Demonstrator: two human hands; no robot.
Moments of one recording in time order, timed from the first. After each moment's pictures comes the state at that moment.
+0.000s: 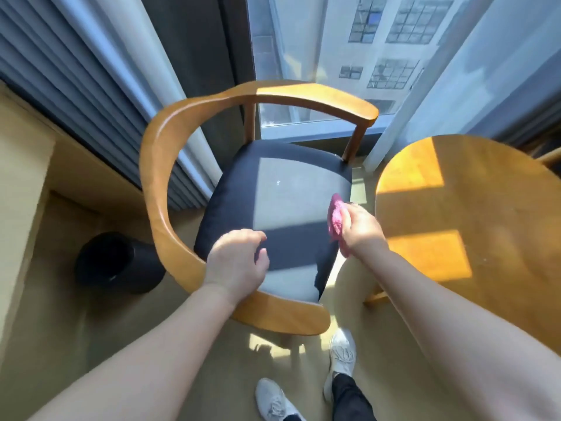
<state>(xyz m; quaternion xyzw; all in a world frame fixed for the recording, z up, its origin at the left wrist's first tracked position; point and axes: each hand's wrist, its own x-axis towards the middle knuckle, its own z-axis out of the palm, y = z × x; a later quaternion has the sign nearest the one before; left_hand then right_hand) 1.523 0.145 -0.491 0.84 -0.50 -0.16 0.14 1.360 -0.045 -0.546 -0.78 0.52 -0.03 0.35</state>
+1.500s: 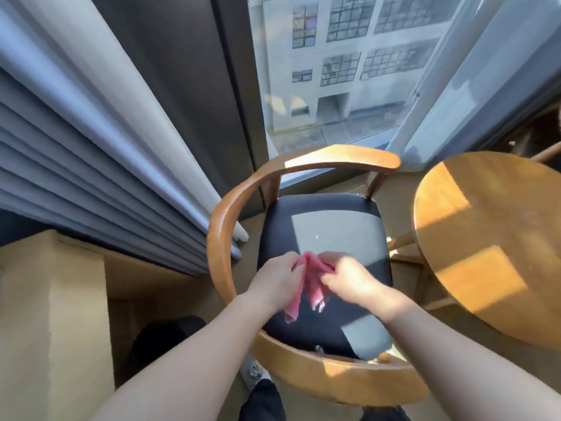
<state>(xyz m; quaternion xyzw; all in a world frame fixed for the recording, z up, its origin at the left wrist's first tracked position) 1.720 0.062 -0.438 0.73 -0.52 -0.41 0.15 1.562 0.000 -0.444 -0.69 0.50 -0.01 0.53</state>
